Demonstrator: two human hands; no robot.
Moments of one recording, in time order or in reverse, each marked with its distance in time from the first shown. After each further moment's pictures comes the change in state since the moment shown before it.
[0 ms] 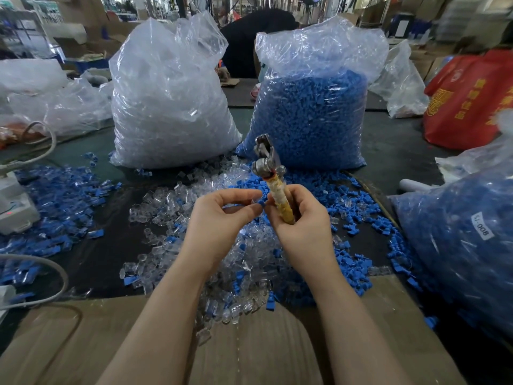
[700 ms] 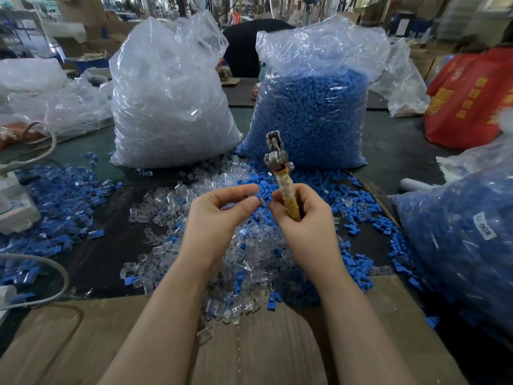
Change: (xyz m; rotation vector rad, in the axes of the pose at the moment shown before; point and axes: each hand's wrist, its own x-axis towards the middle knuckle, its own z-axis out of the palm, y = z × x) left_hand 0.000 -0.001 0.000 -0.171 0.026 -0.049; right_hand 0.002 0.000 -0.004 0.034 0.001 0.049
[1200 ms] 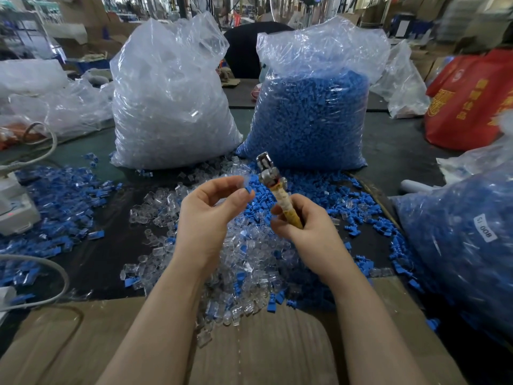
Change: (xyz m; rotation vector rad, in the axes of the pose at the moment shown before) left_hand 0.004 -0.002 -0.005 -0.147 0.045 0.064; right_hand 0.002 0.004 -0.017 -0.092 -0.222 0.137
